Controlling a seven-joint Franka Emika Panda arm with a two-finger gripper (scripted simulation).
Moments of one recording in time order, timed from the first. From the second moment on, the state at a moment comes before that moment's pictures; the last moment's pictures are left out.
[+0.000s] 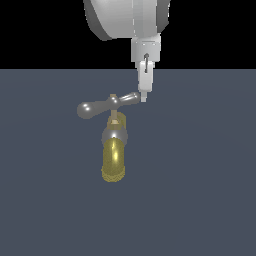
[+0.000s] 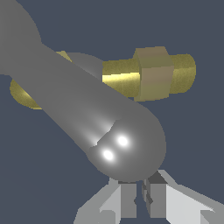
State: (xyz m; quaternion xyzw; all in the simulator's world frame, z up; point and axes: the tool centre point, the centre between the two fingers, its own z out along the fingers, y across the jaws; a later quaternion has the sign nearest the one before) arm 0.045 -0.054 0.194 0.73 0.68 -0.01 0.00
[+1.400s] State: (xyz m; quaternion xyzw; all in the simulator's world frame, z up) arm 0.066 0.016 0.194 0.75 0.66 -0.01 0.01
